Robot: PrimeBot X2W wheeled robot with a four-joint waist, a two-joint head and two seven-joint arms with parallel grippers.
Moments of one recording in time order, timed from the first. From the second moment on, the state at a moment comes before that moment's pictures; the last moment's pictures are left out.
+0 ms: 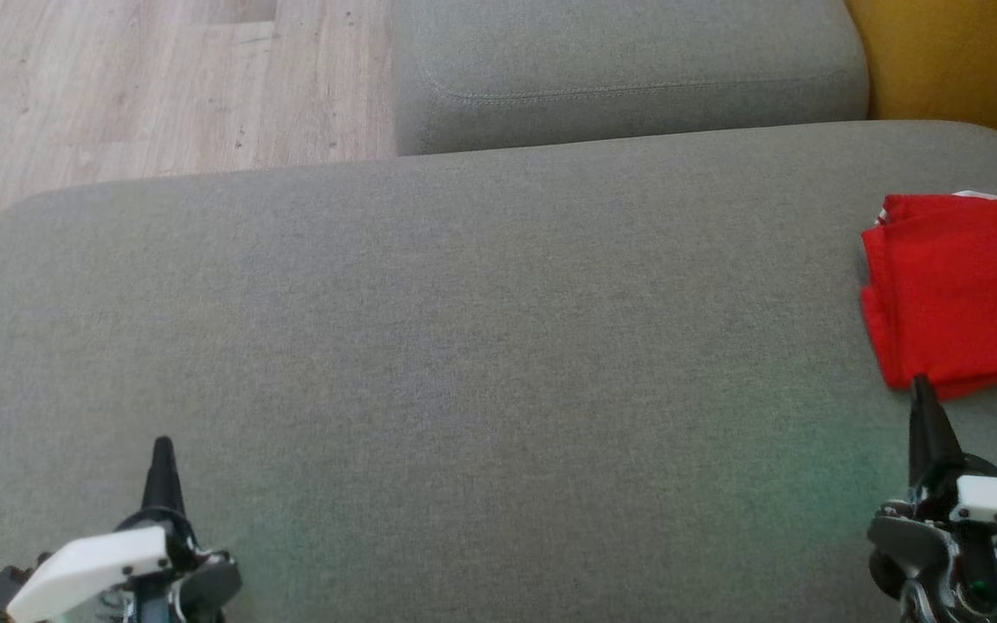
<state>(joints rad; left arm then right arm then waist) -0.03 0.07 0.02 0.26 -1.59 -0.11 0.06 -0.03 -0.07 -0.09 0.27 1.57 0.12 0.07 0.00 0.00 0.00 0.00</state>
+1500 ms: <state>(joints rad) -0.06 0.06 0.05 0.27 -1.64 -0.12 0.09 -0.06 -0.06 -0.11 0.27 1.63 0.12 0.09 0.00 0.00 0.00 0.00</state>
